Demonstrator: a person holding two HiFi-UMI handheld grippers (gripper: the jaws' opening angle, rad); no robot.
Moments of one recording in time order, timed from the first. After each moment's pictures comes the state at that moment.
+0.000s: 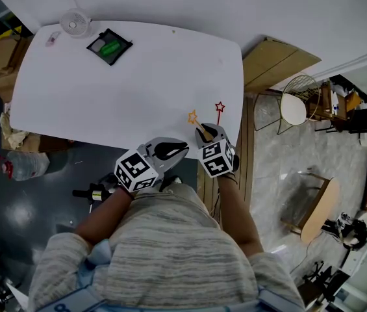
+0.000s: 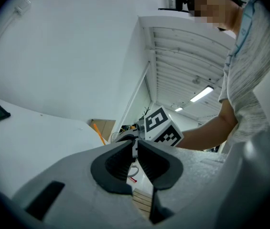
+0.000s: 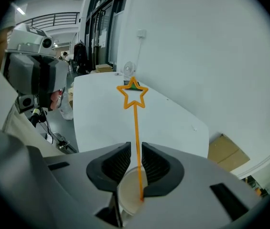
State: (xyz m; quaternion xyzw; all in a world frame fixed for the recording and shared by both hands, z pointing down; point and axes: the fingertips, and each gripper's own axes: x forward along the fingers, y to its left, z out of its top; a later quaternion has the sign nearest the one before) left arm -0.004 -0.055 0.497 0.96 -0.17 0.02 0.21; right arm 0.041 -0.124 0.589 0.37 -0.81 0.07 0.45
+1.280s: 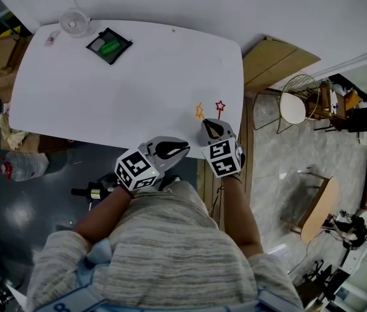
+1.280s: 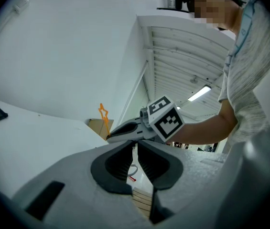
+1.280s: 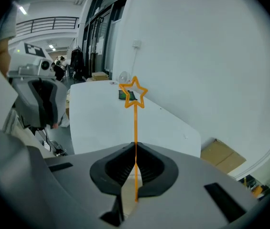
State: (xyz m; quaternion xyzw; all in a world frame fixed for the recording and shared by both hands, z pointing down) left arm -0.004 -0.053 0.498 0.97 -0.15 0.03 0.21; right arm 0.043 -0.137 0.551 0.40 -0.82 0.06 0.41
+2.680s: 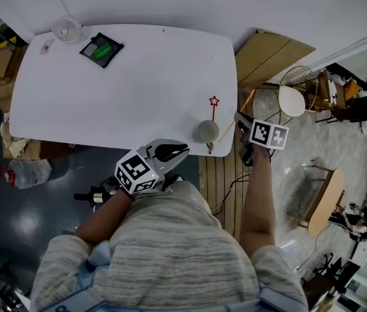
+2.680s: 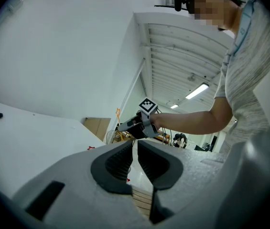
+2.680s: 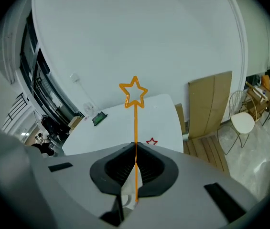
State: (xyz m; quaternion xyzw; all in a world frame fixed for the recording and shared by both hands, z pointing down) left arm 0.016 -0.033 0.496 0.97 -0.14 0.04 0.20; right arm 0.196 -0.156 0.549 0.51 -0.73 0.40 0.20
